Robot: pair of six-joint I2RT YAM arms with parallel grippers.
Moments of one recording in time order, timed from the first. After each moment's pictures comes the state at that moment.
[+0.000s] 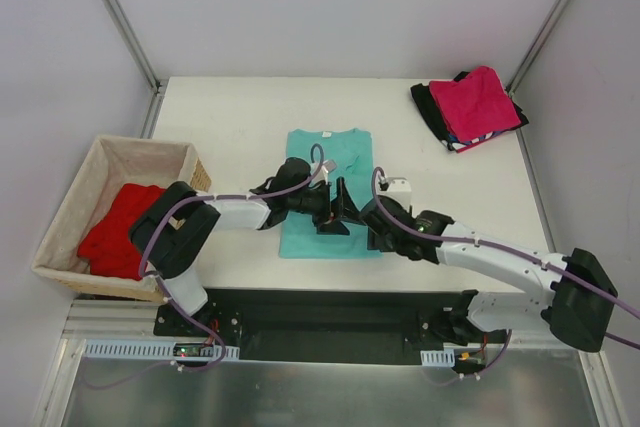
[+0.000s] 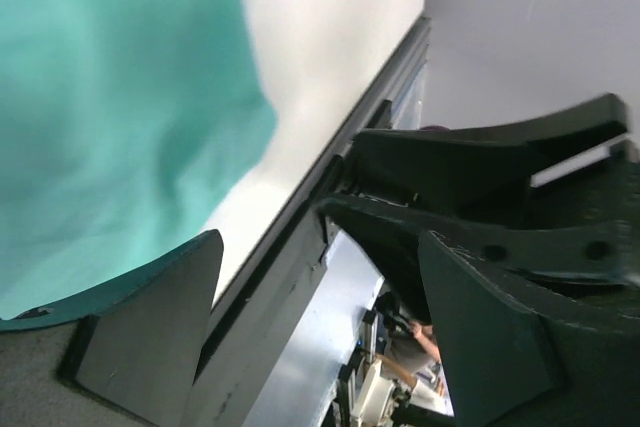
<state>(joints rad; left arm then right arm) -0.72 1.70 0.79 0.37 0.74 -1.11 1.00 1.19 0.77 -0.70 0.47 0.83</state>
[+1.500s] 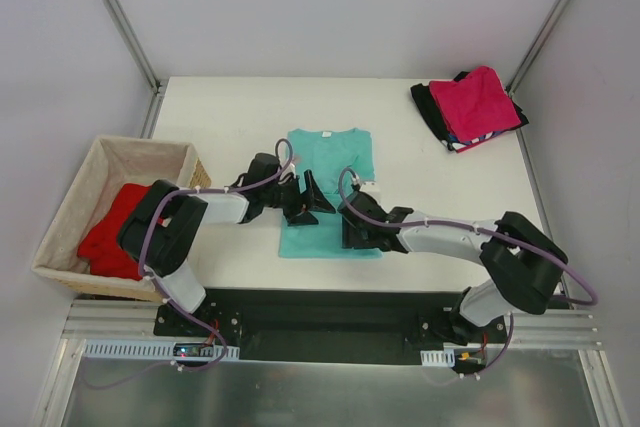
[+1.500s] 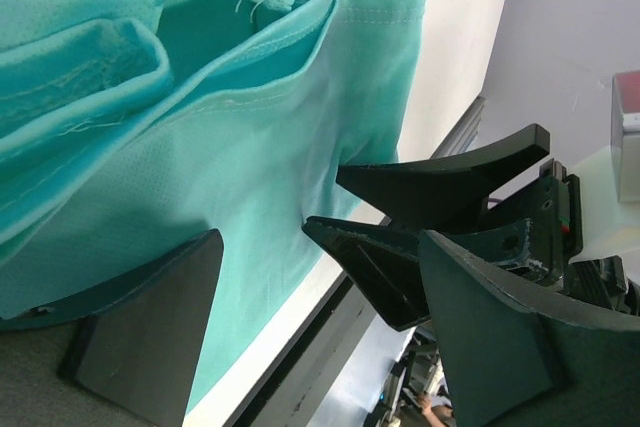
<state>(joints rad) -0.49 1.68 0.70 0.29 0.72 -0.95 0.96 1.53 0.78 -0.33 0.27 0.79</state>
